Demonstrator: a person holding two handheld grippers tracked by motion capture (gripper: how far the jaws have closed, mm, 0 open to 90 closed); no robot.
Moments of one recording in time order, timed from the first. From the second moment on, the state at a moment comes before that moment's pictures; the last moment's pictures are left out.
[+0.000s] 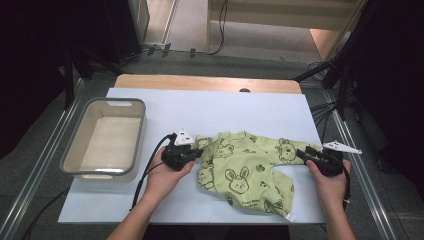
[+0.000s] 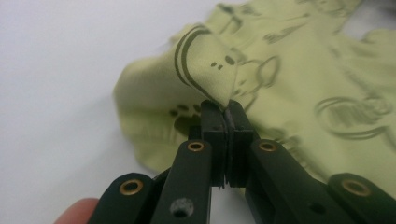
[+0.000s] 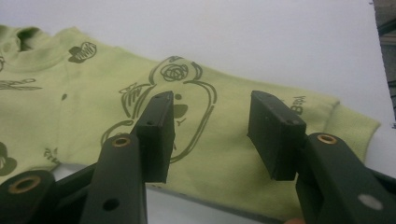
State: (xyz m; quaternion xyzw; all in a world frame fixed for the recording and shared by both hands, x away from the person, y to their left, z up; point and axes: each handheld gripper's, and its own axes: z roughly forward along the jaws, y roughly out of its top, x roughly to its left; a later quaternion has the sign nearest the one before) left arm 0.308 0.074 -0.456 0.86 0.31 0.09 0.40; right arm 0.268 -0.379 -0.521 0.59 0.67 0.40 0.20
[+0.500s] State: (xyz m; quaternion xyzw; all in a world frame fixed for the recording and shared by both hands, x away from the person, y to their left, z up) left arm 0.316 0.023 -0.437 0.85 0.28 0.03 0.45; right arm 0.258 -0.375 -0.521 0.58 0.66 0.43 0.21
